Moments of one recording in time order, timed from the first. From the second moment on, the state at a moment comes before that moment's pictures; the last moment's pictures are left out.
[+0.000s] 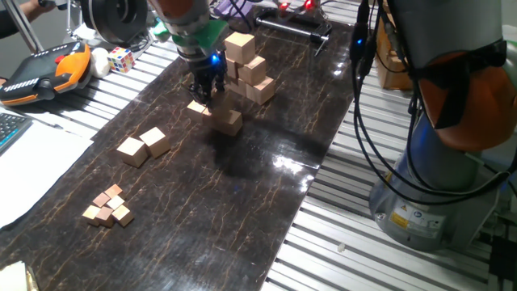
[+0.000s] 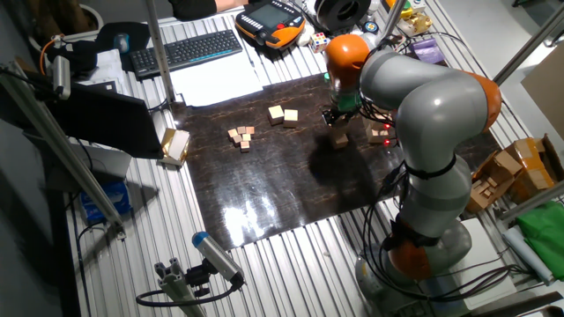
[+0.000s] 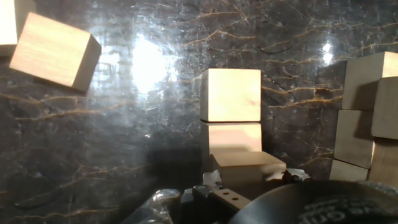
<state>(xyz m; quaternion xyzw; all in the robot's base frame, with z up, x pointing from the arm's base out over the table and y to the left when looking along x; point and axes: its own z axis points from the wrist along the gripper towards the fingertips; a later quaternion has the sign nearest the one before) 0.540 -0.034 0.118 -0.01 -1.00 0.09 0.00</state>
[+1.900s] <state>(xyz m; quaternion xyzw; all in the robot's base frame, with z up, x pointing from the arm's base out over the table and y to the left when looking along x) 0.548 -0.044 0.127 -0.01 -1.00 0.09 0.01</state>
